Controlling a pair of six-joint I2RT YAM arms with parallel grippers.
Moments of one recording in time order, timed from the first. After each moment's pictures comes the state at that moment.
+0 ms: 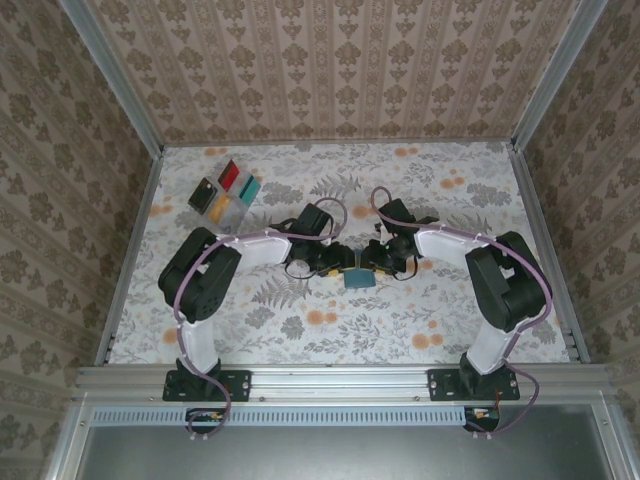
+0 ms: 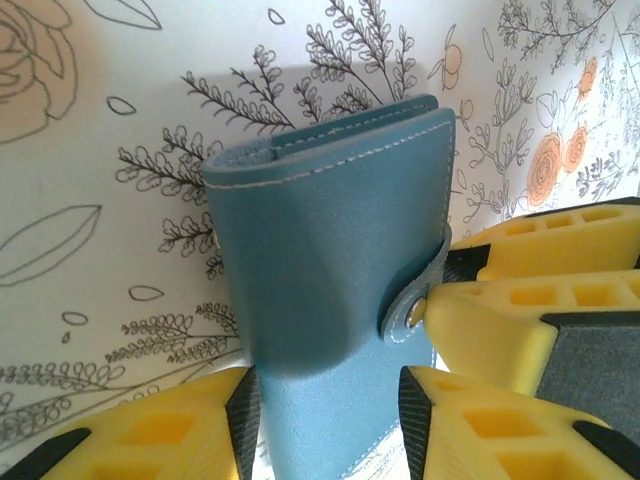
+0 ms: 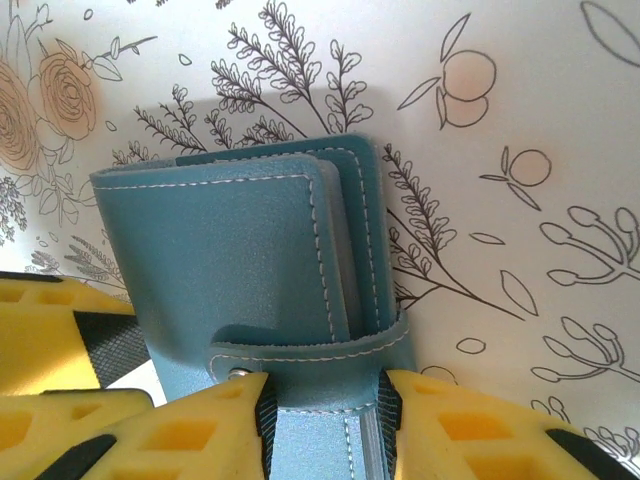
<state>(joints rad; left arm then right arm) -0.73 1.90 1.09 -0.20 0.54 -0.79 0.42 1.75 1.00 -0.47 -0.34 0.61</state>
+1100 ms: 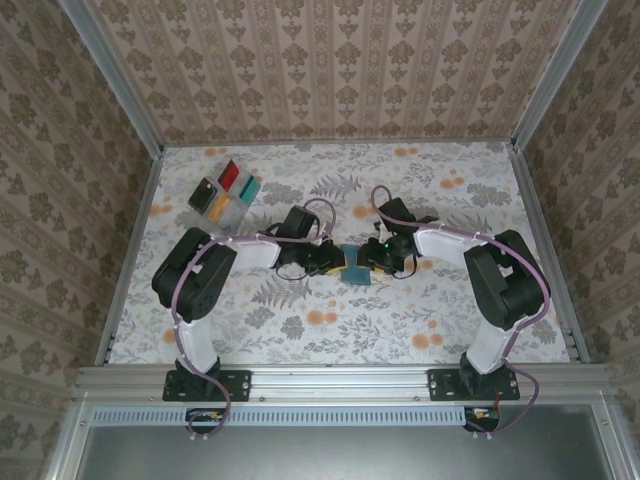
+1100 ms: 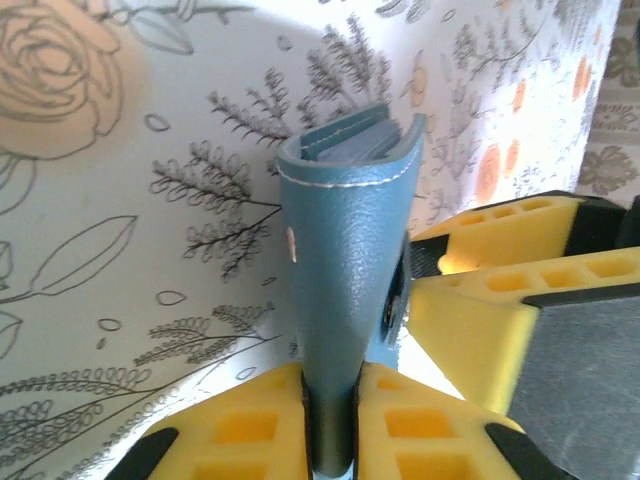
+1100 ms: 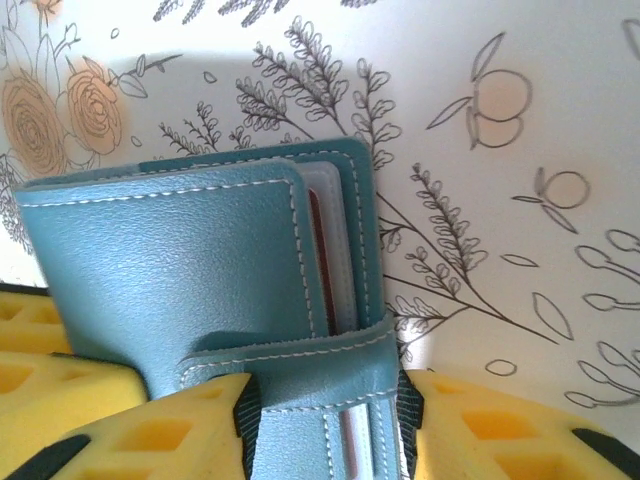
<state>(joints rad) -0.67 1.86 0.97 0.00 0.67 -0.84 0.42 1.75 1.01 -0.45 -0.36 0.63</state>
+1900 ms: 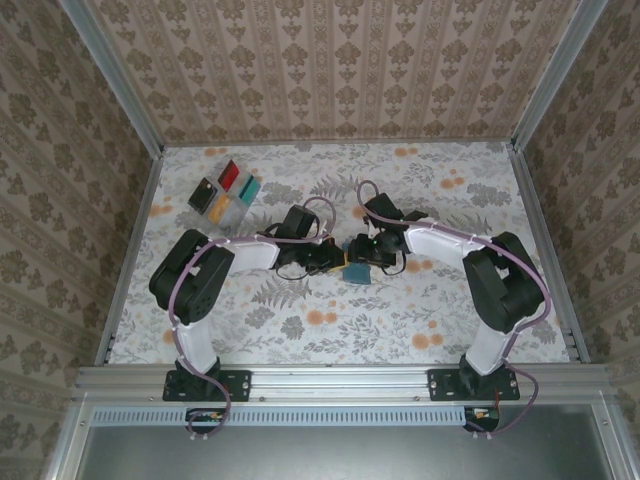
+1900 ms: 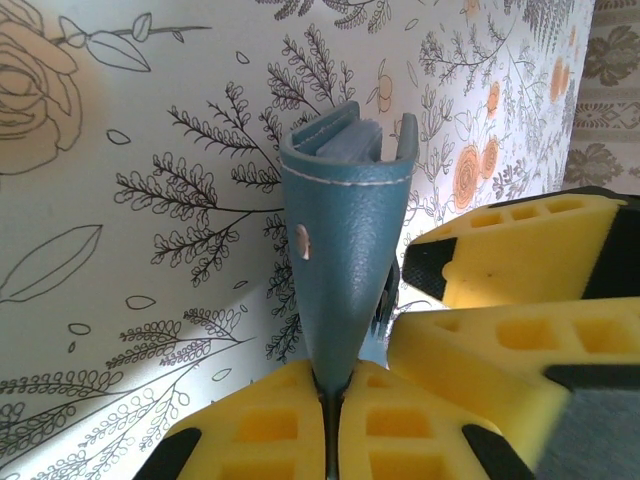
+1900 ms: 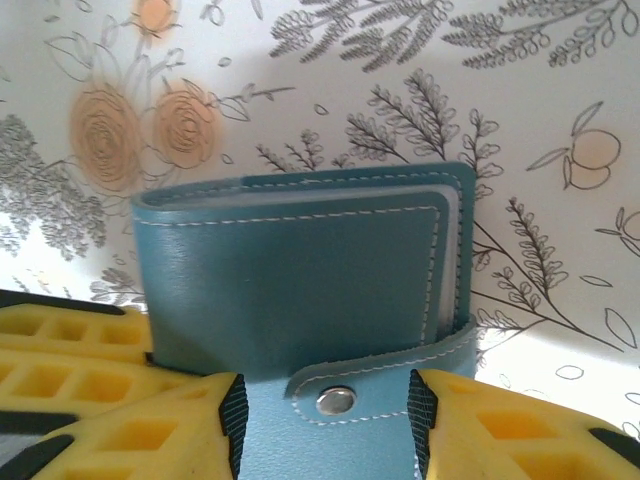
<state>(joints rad) -0.67 1.85 0.96 0.02 0.66 -0.82 0.50 1.76 1.10 -0.52 -0.24 0.63</state>
